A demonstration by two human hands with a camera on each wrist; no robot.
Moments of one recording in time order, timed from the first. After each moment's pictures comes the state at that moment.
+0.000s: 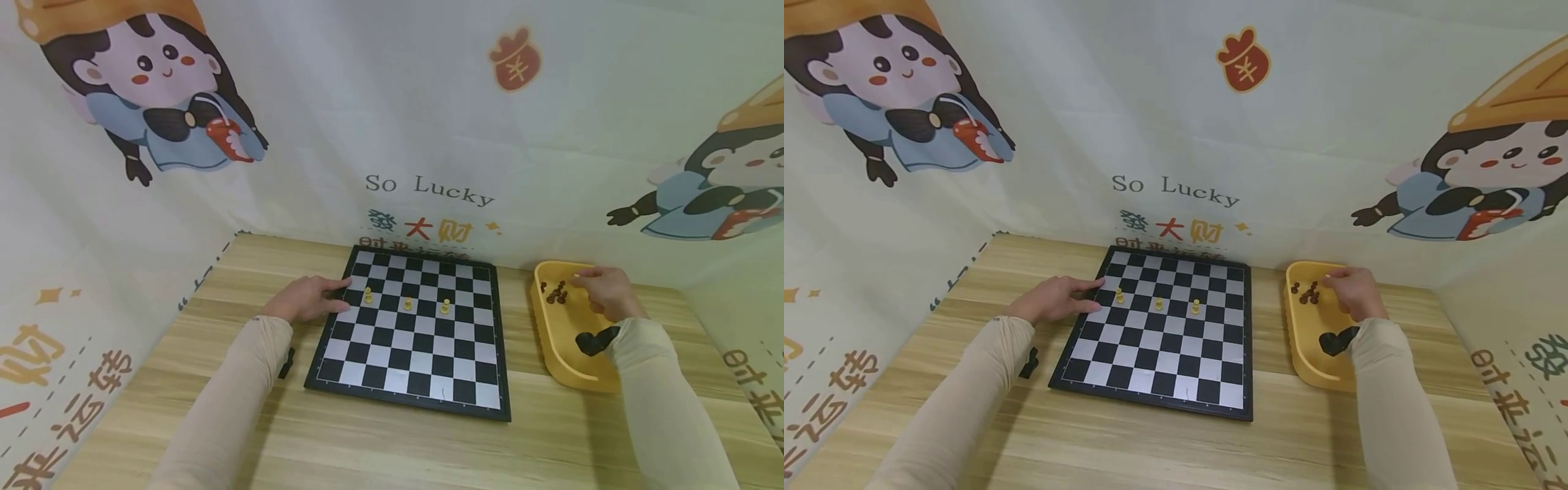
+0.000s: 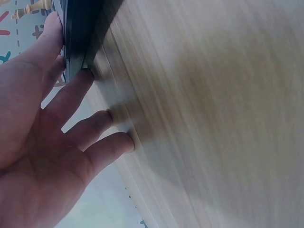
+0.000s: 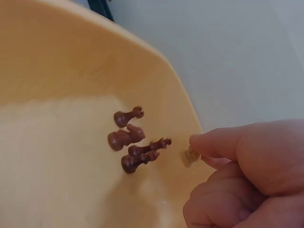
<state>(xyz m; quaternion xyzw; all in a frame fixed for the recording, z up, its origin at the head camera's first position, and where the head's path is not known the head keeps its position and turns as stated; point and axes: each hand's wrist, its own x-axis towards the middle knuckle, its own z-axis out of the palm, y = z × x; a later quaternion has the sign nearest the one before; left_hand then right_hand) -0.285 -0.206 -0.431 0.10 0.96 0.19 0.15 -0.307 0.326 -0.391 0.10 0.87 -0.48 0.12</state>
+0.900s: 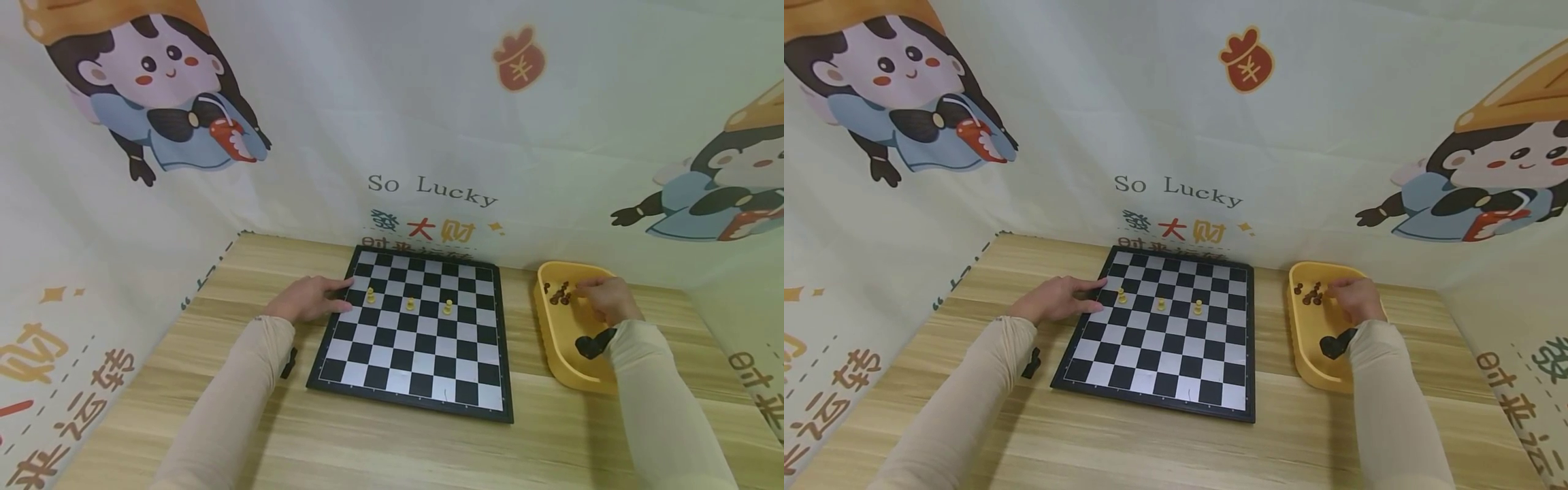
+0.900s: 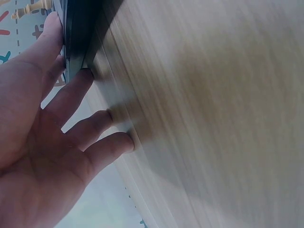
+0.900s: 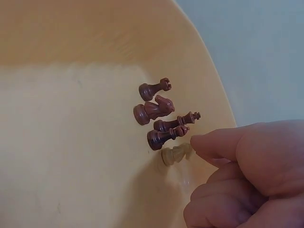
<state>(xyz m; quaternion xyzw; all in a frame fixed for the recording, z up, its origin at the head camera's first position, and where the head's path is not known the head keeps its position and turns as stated) -0.285 -0.207 -0.431 0.10 0.96 0.20 0.15 -0.314 0.333 -0.414 0.12 0.87 -0.46 0.13</state>
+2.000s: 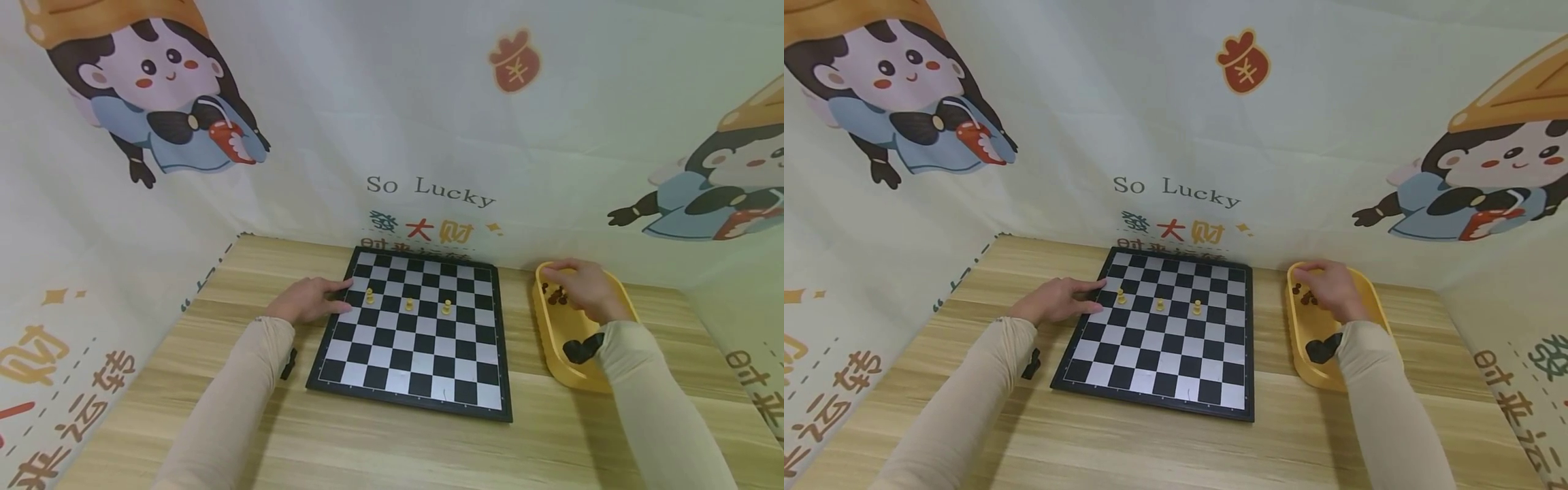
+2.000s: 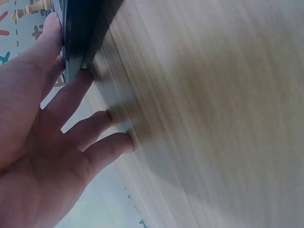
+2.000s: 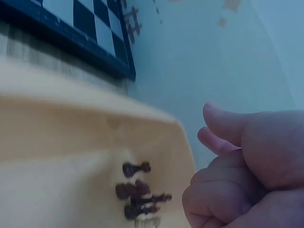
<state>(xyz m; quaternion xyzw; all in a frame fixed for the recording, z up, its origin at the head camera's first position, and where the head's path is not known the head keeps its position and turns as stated) -0.284 -0.207 -0.430 0.09 0.96 0.20 0.16 -0.302 0.289 -0.383 0.01 0.90 -0.42 0.11</state>
